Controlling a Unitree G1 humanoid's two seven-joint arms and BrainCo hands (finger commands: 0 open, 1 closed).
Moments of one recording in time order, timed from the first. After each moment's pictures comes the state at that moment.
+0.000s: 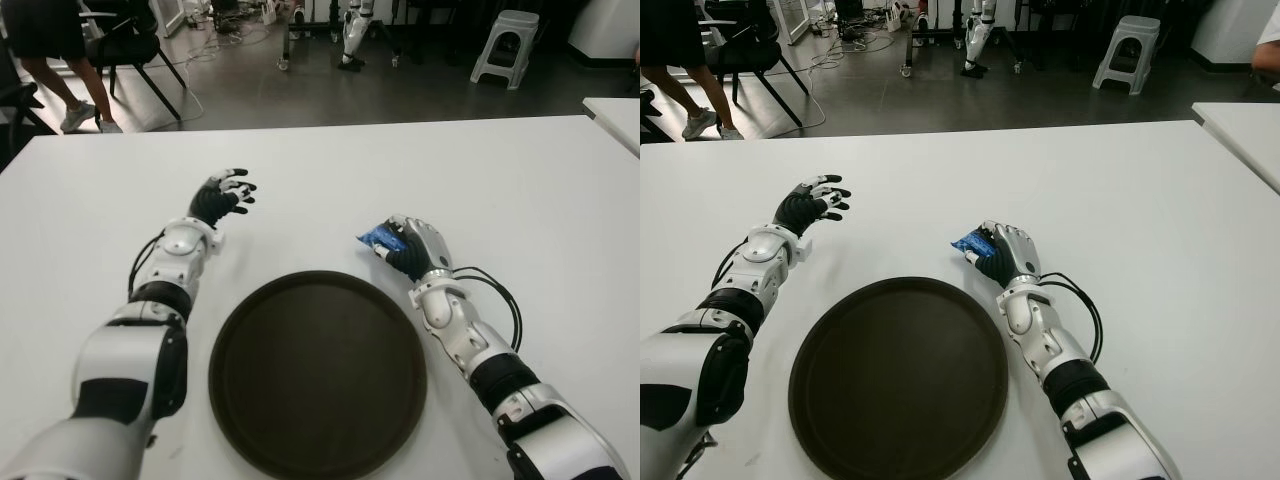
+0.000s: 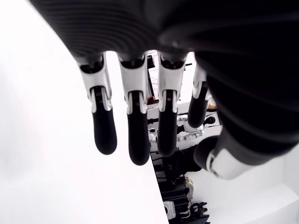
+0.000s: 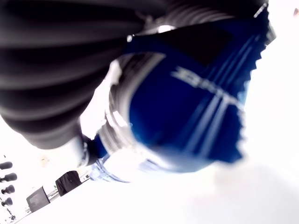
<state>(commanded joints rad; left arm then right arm) -0.85 0.17 0.13 1.32 0.08 -0.29 -0.14 -0.46 -0.12 0.34 0.72 -0.58 -0.08 -0.41</state>
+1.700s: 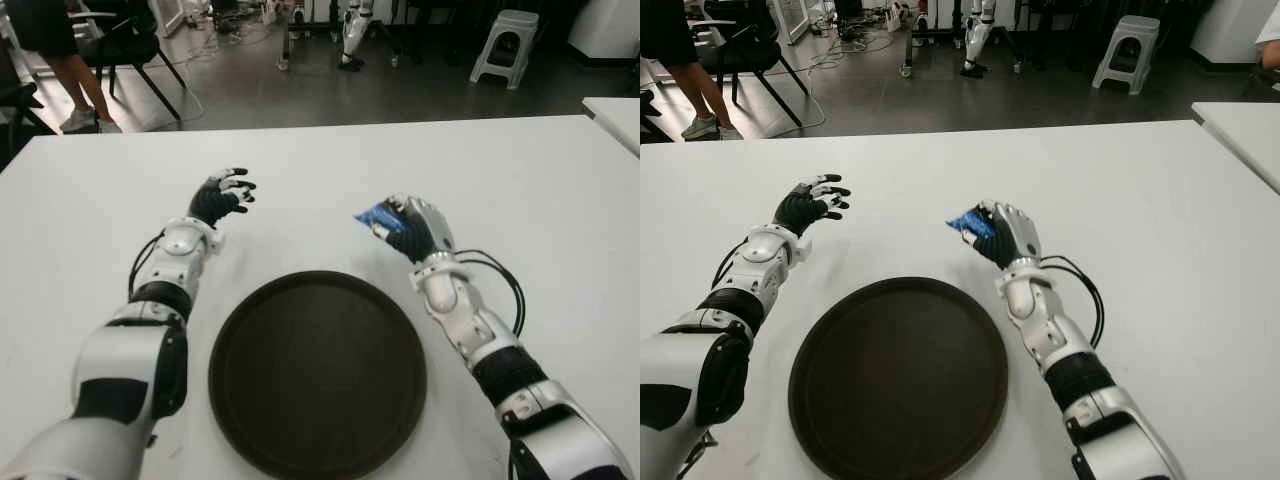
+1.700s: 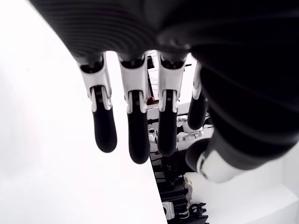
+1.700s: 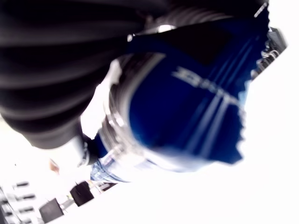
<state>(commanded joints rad) -0.85 0.17 0.13 1.32 0.08 -0.30 -0.13 -0.52 -0.12 0.28 0.55 -0.52 -0.06 -0.33</state>
